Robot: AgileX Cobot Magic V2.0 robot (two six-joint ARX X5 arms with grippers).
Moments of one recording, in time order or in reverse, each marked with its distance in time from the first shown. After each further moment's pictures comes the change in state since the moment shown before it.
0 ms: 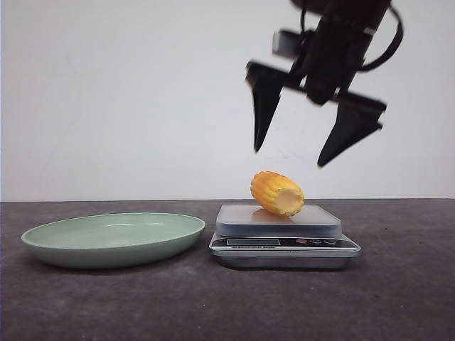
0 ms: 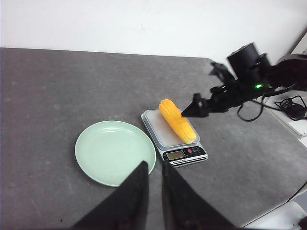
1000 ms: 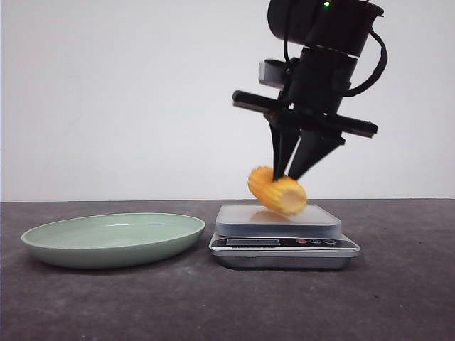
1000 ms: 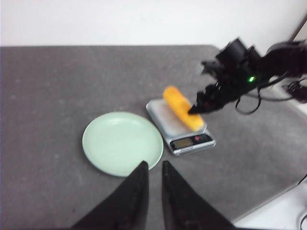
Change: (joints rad) left arm 0.000 0.000 0.000 -0.056 0.008 0.050; right arm 0.034 0.047 0.000 0.005 0.026 0.035
